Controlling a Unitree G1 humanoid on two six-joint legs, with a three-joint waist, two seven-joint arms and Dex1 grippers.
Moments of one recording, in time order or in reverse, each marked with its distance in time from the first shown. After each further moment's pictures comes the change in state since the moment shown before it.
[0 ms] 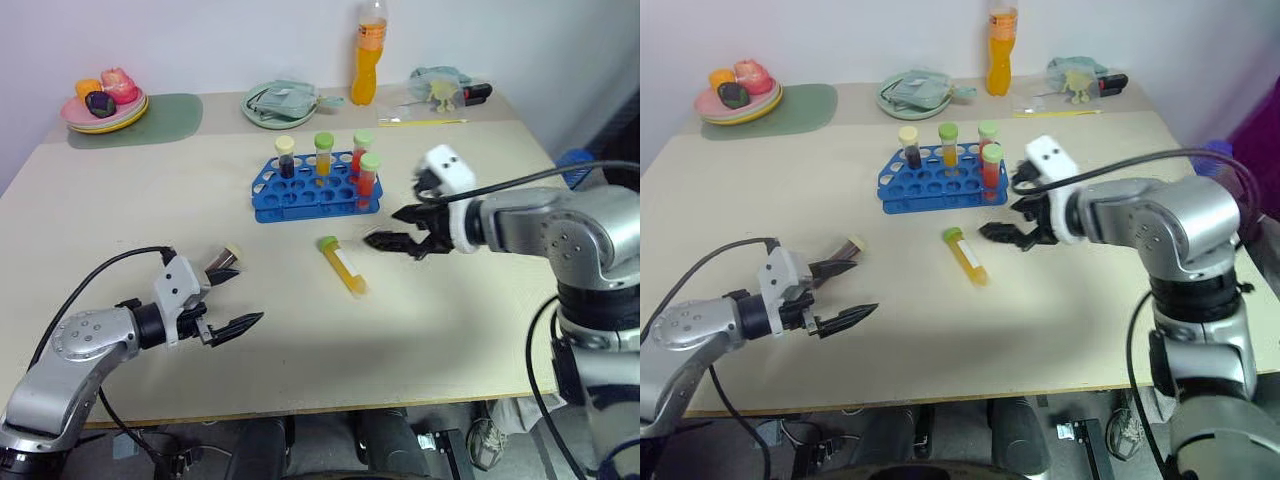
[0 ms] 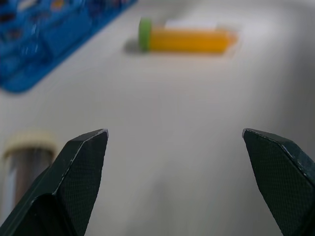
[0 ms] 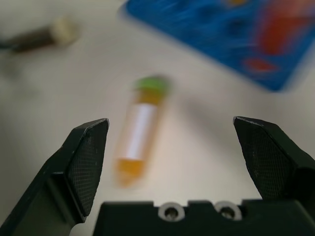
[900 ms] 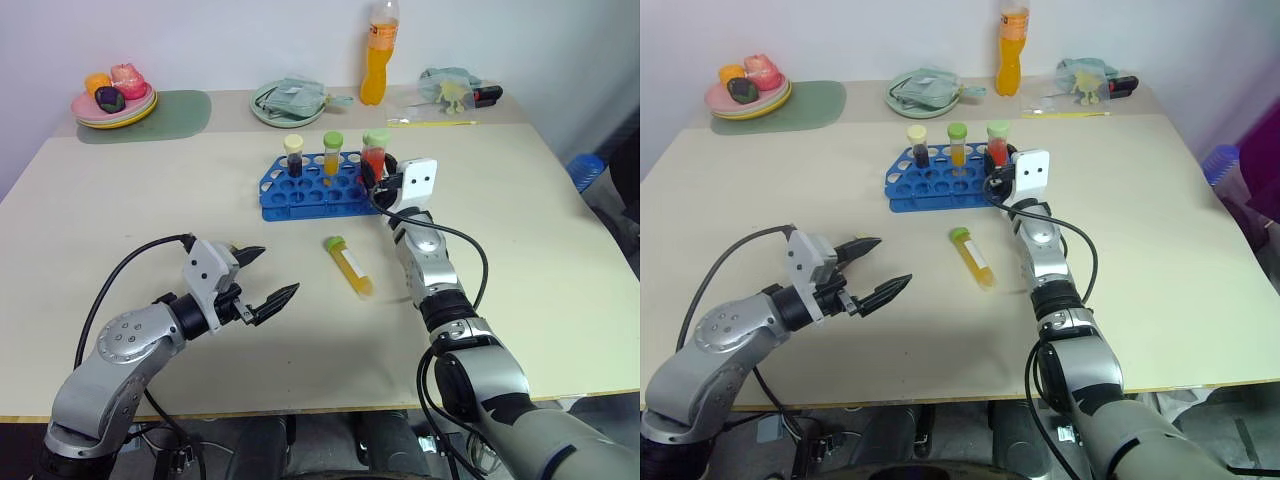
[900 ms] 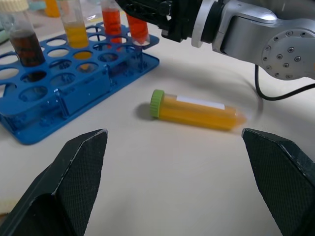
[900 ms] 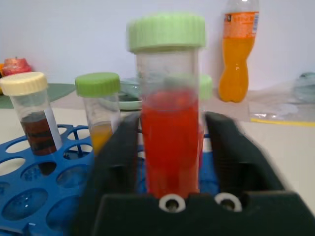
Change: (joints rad) left arm -0.075 -0.223 -0.068 -0.224 -0.064 0.174 0.300; right arm 0.122 0.555 -0.170 1.045 -0.654 -1.887 -0.211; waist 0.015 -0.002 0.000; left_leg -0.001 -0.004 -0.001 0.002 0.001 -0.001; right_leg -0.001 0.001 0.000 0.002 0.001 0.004
